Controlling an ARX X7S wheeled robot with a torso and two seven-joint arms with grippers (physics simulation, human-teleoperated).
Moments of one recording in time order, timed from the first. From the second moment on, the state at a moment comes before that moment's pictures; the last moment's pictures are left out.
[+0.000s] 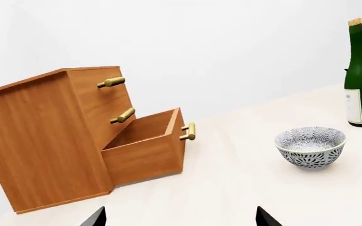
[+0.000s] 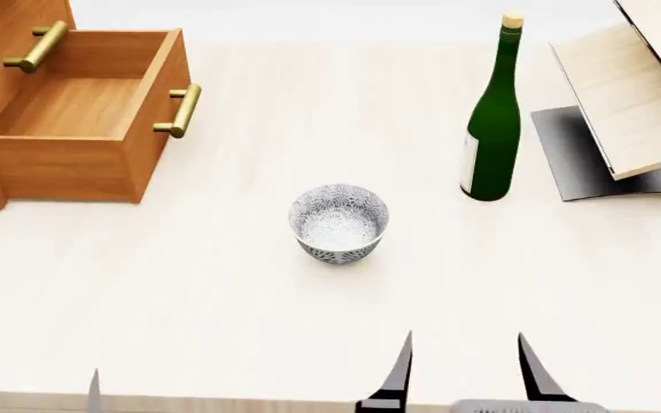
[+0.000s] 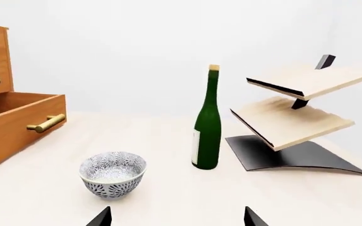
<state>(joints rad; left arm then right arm) 0.12 -0.22 0.17 0.53 0.10 -0.31 -0.20 0.05 0.18 -0.16 -0.40 0.10 0.33 0.24</state>
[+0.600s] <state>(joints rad) 0.07 -0.24 0.15 0.71 0.09 -0.42 -0.23 0.05 0.22 -0.18 -0.55 0.12 0.36 0.26</state>
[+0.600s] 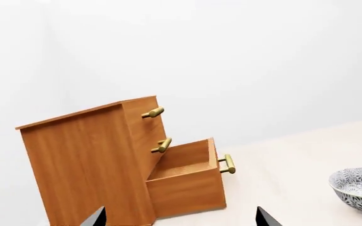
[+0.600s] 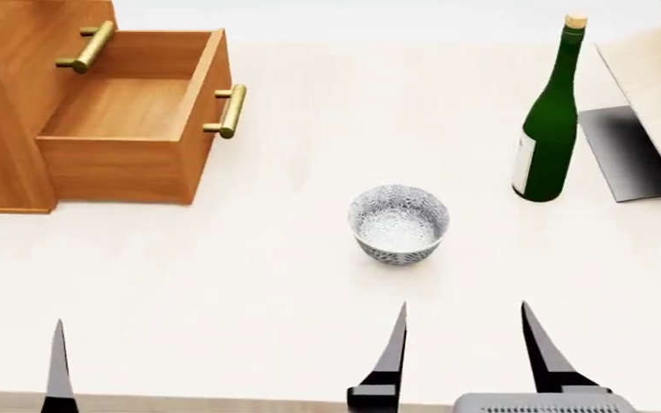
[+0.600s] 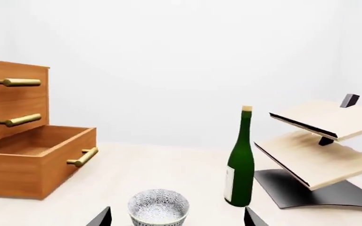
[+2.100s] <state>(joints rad) 0.08 -0.27 0.21 0.69 0.08 -0.40 -0.28 0.03 0.23 -0.16 -0.51 0.23 0.32 0.30</state>
